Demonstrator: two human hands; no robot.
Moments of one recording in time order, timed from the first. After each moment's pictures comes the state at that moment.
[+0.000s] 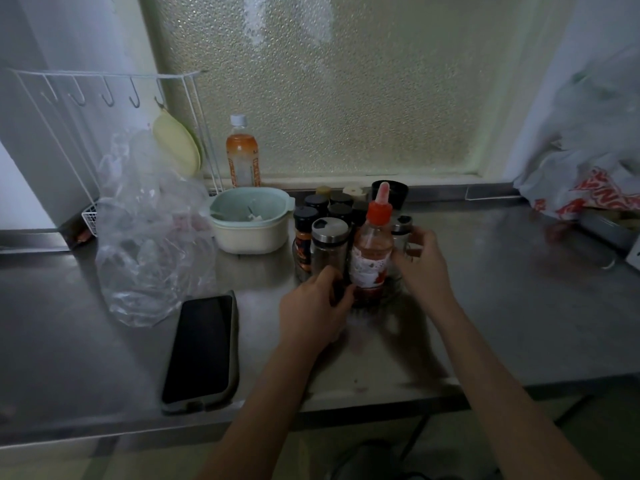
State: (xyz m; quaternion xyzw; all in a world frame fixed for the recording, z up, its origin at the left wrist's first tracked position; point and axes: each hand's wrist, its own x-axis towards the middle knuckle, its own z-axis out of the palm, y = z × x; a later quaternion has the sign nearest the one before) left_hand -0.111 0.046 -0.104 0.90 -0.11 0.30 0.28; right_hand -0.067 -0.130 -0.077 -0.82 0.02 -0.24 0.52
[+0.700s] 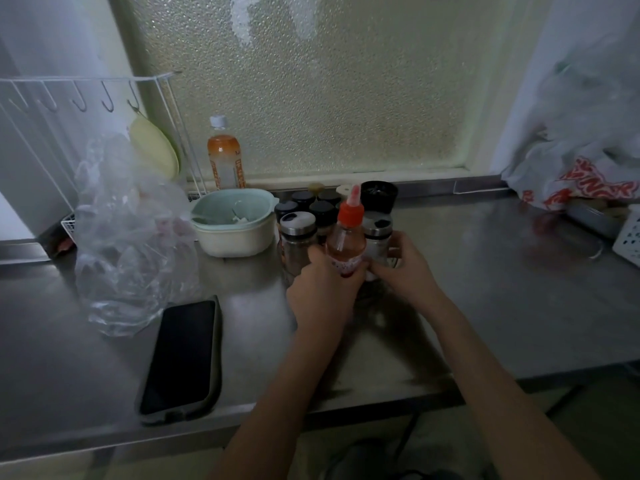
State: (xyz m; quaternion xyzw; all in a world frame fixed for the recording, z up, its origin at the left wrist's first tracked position) left_hand -0.092 -0.002 -0.086 0.89 0.05 0.26 0.36; right_hand -0.056 -0.145 -0.092 -0.83 -0.05 -0.18 0.53
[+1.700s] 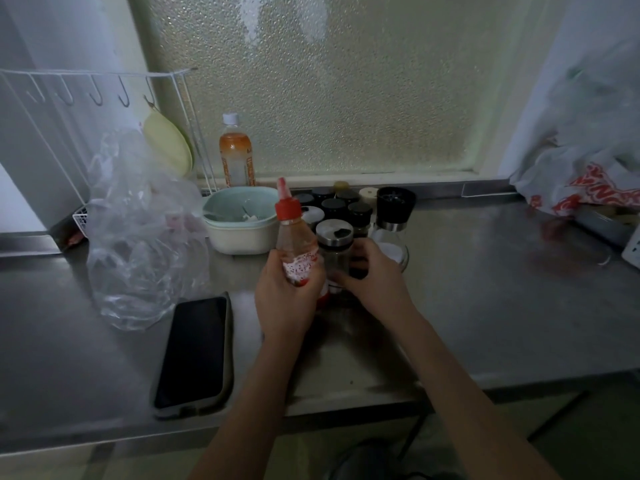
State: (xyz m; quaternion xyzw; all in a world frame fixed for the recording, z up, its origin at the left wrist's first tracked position) left_hand -0.102 0.059 -0.097 0.78 0.03 0.33 0.54; right_hand -0.079 -0.085 -0.089 -0.84 -0.13 -0.16 0.49
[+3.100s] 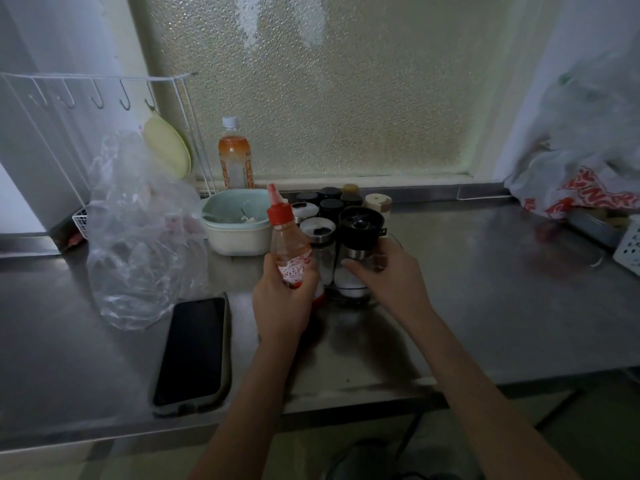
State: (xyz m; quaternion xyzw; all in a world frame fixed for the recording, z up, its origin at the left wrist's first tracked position) left_hand -0.102 0.061 -0.102 0.78 0.03 0.33 0.53; right_hand -0.084 -0.104 -0.075 -0.87 -0.07 -0.25 0.41
